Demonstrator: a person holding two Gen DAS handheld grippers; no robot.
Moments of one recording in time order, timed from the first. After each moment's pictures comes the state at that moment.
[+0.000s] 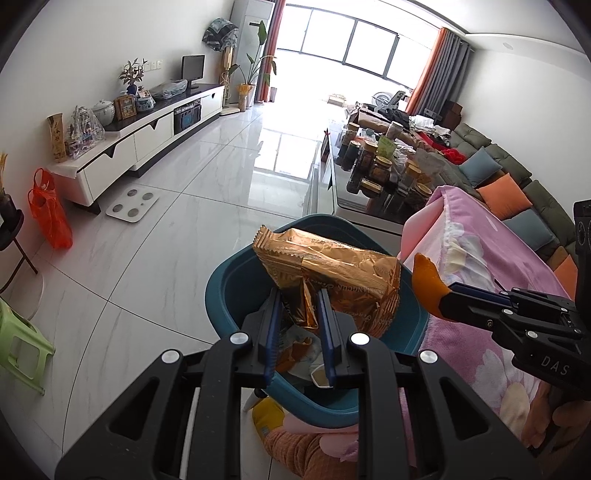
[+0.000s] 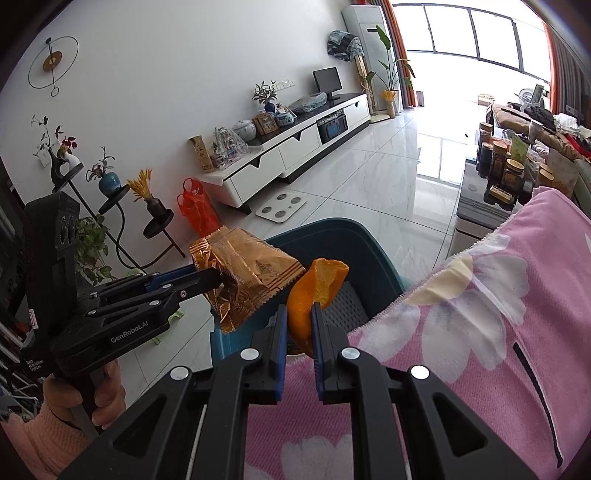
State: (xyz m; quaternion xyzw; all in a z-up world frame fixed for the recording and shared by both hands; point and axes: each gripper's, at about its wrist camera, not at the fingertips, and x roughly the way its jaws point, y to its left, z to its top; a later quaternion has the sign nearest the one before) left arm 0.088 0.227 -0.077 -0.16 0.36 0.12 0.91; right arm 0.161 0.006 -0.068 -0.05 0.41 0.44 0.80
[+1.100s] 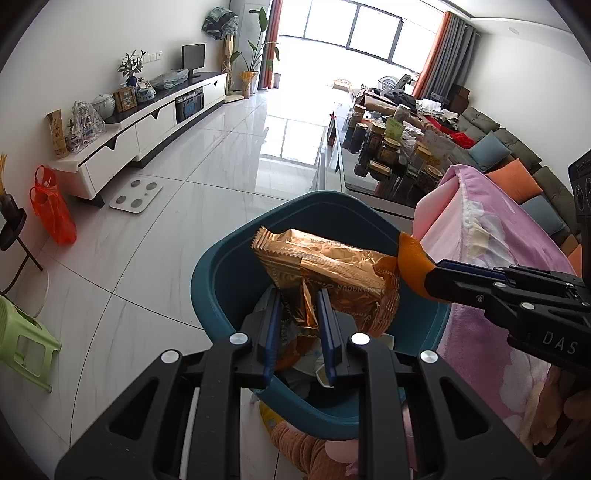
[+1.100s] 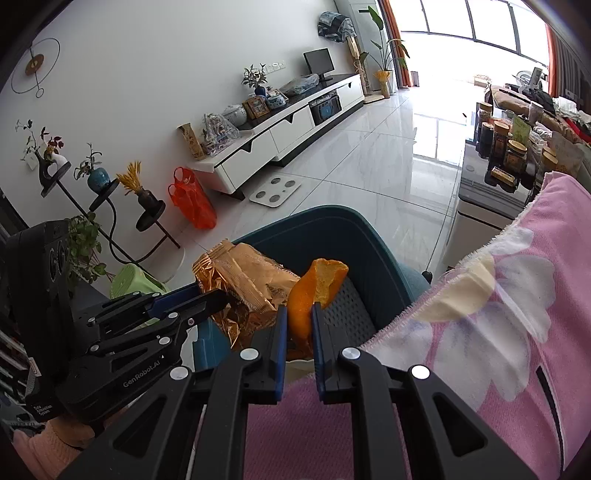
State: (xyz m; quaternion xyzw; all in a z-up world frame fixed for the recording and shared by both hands) left arm 0.117 0.224 -0.110 -0.15 0.39 0.13 0.90; right arm 0.184 0.030 -0.083 -0.05 0.45 0.43 0.78
